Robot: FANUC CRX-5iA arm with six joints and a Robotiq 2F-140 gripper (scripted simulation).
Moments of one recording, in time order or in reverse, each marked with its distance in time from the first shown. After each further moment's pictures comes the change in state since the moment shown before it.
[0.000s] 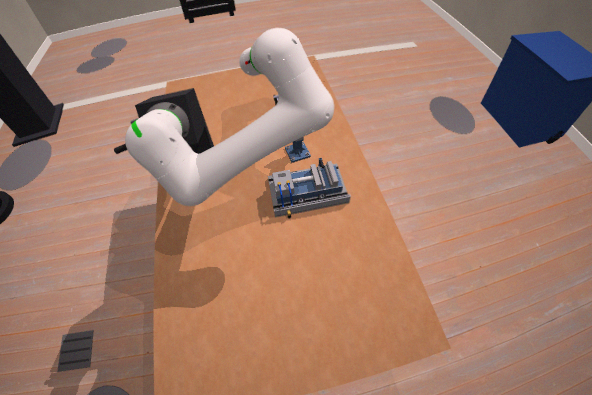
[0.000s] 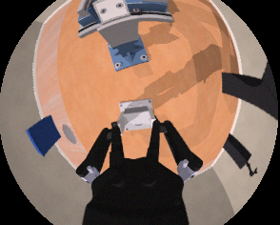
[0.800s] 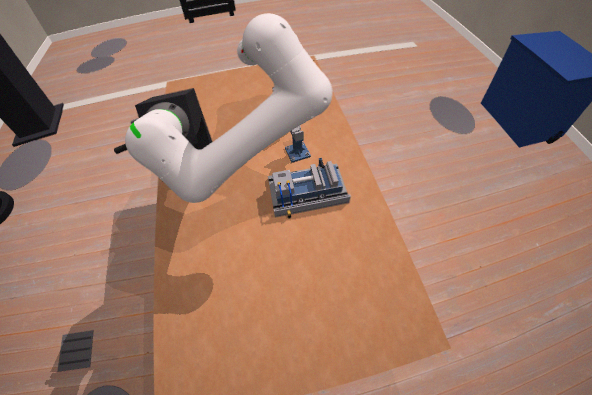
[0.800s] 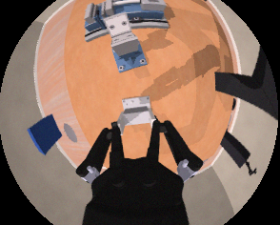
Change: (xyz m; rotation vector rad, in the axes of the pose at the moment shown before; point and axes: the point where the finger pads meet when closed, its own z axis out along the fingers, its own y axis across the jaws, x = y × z) arm 0.000 0.000 -0.044 0.001 -0.001 0.000
